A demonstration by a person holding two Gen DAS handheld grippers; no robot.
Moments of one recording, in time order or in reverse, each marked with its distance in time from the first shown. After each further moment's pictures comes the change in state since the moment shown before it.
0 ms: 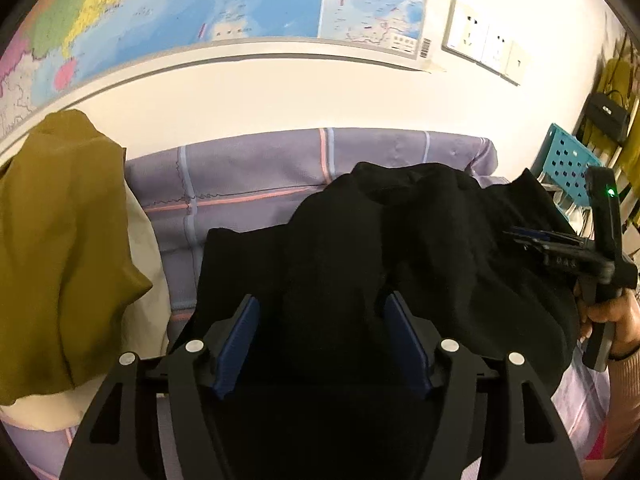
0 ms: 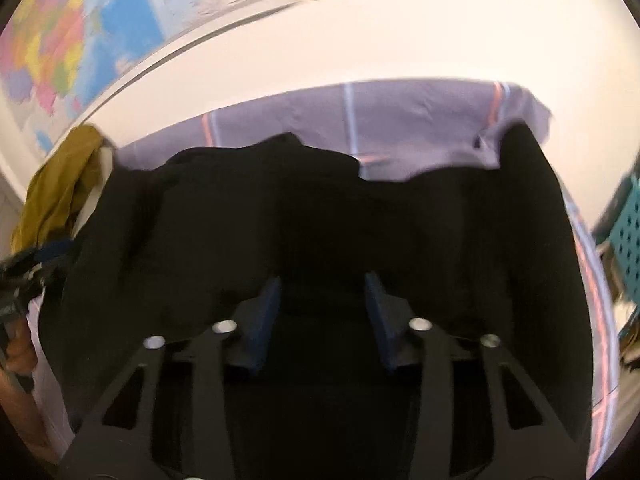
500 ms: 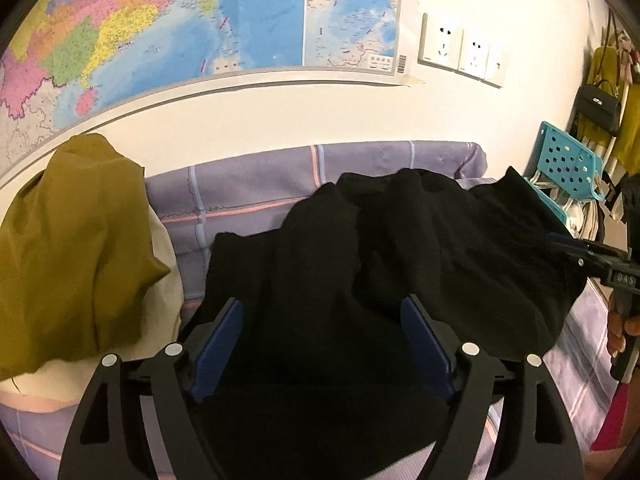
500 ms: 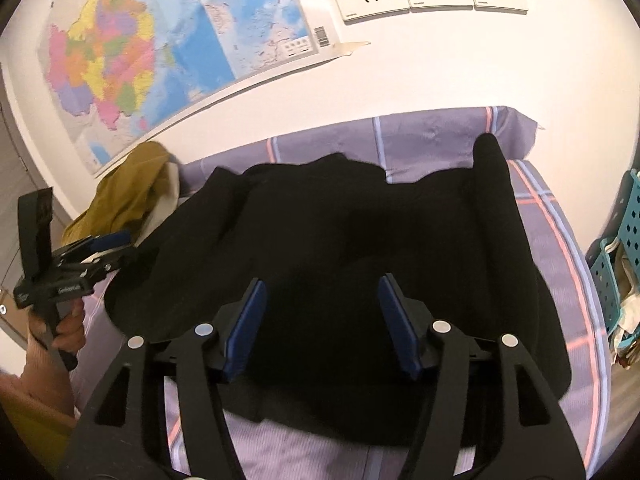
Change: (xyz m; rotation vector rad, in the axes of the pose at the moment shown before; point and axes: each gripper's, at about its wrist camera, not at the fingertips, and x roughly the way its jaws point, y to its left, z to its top) left arm -0.034 -0.016 -0.019 0.035 -0.066 0.033; right arm -0.084 0.010 -0.043 -0.028 -0.111 0.133
